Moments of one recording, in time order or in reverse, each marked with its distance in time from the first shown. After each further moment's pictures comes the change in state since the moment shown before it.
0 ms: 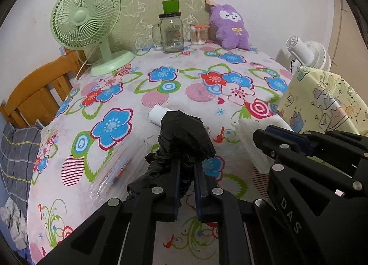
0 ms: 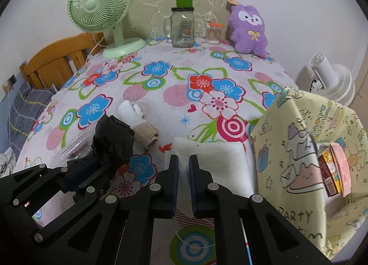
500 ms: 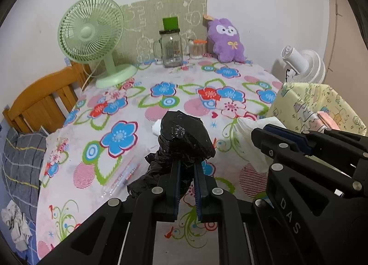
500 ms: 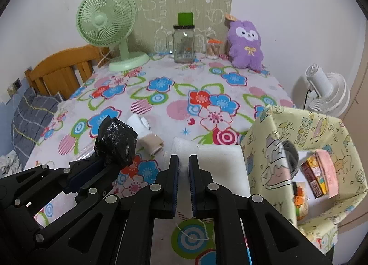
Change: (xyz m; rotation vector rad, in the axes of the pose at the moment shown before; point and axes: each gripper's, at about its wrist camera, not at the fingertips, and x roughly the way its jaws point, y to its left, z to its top) left arm -0.036 -0.002 0.006 0.007 -0.062 0.002; right arm -0.041 0.001 0.004 -0.009 -0.076 0.004
